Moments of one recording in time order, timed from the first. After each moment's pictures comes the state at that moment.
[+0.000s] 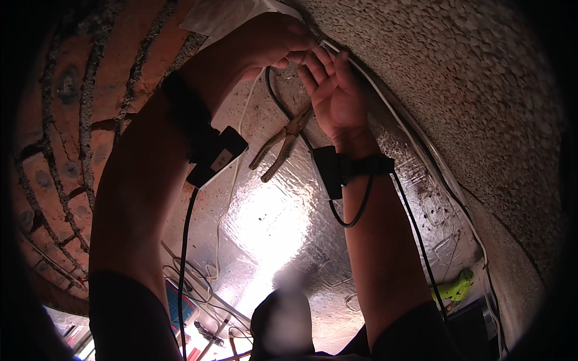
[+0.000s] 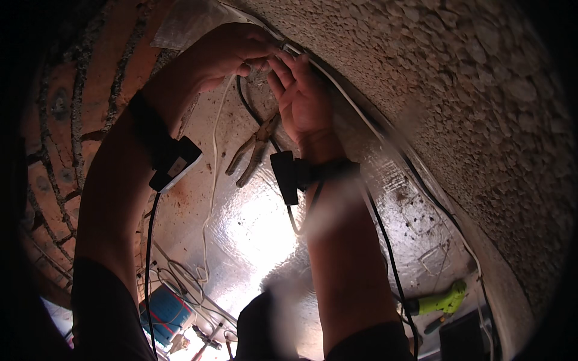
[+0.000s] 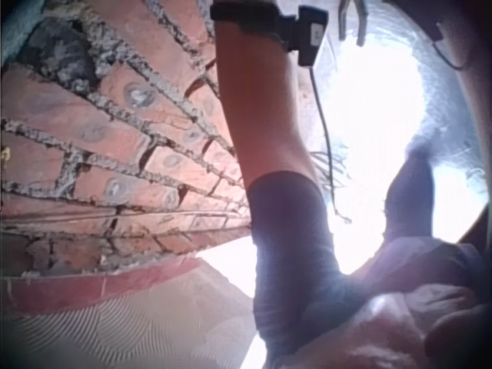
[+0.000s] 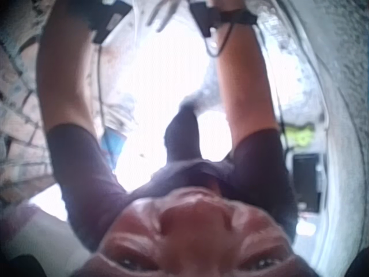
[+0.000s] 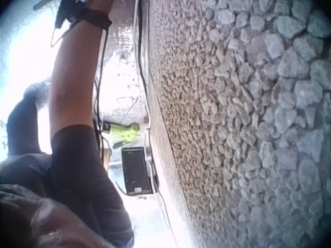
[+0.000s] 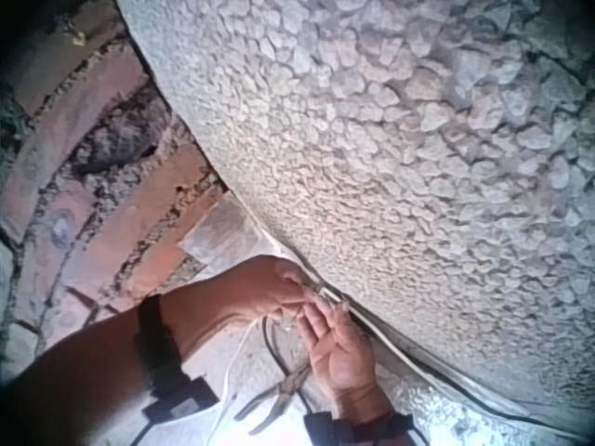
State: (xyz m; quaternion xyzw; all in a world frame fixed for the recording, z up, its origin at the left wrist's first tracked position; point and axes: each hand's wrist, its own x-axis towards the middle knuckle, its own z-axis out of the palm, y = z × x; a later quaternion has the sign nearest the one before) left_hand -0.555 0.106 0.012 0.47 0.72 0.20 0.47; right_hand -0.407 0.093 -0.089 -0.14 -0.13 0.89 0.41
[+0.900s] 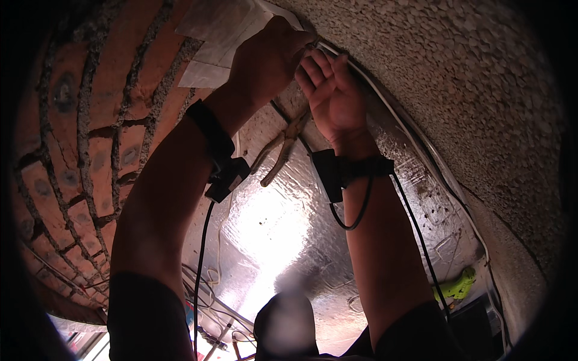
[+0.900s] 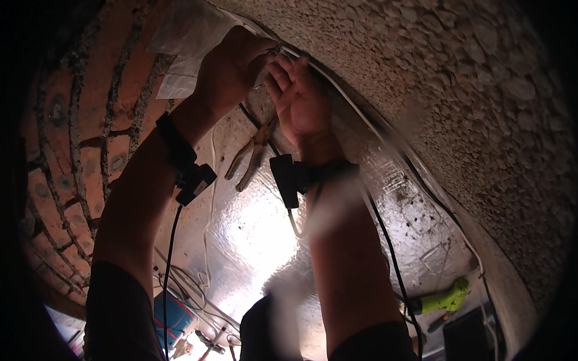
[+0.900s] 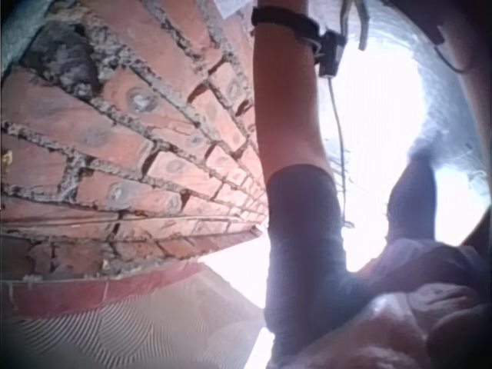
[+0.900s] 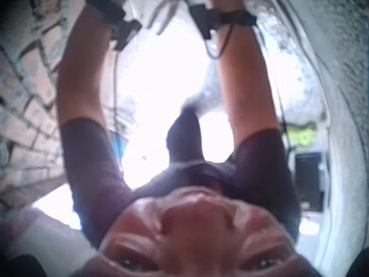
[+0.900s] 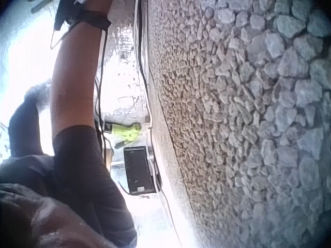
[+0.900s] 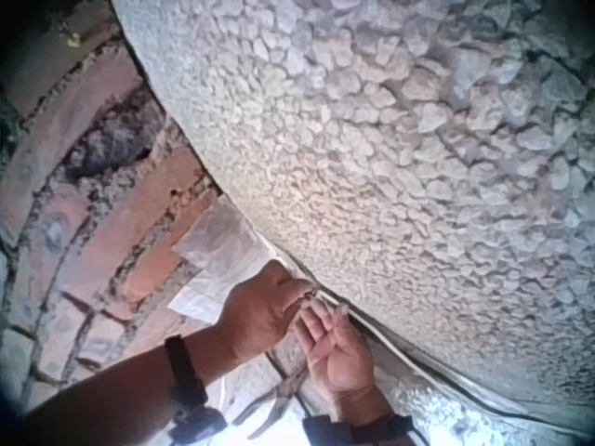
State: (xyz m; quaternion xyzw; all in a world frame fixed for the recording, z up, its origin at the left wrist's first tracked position) left_hand -0.550 0.084 -0.020 0.74 0.66 0.17 -0.03; right_hand -0.410 0.092 -0.095 -0.16 -0.09 0.89 0.42
